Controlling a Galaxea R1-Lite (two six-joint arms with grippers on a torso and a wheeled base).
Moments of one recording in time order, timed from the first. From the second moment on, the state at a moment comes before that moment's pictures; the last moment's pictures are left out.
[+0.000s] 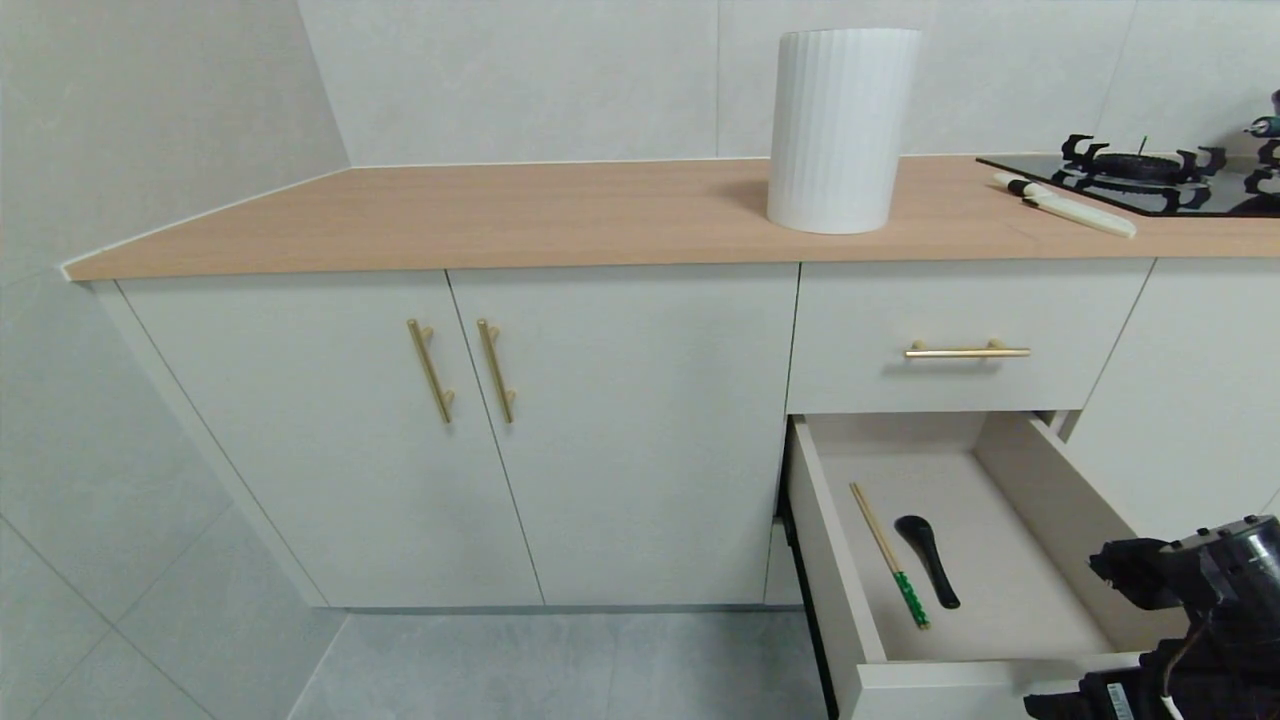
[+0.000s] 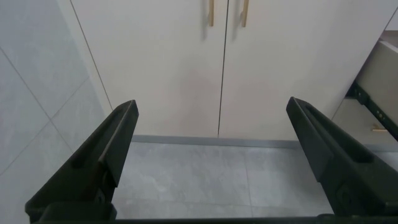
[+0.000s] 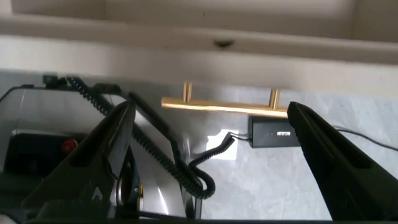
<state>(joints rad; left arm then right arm) 0.00 0.00 0.00 0.00 0.05 -0.01 0.33 1.46 -0.36 -0.10 -0.16 0.22</state>
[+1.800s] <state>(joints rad) 0.00 0.00 0.00 0.00 0.05 -0.01 0.17 2.03 -1.01 -0.21 -0.12 0.12</state>
